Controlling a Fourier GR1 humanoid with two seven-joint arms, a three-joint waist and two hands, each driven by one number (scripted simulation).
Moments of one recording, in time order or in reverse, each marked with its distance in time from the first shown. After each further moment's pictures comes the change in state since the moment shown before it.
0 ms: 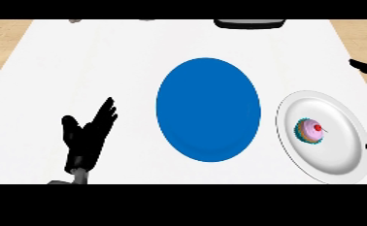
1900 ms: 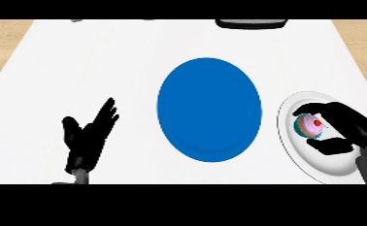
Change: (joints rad) left arm 0.018 -0.089 0.094 -0.012 -0.104 -0.092 0.019; right arm 0.036 0.322 0.057 0.038 0.572 -0.035 0.037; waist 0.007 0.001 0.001
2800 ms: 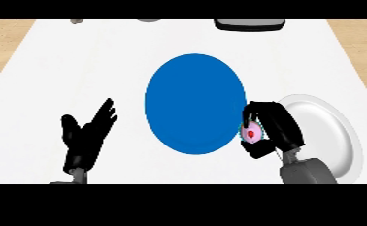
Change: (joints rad) left arm -0.002 -0.009 0.032 0.008 -0.013 -0.025 0.023; right arm 0.030 0.411 0.125 -0.189 0.188 -0.285 0.215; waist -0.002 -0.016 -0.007
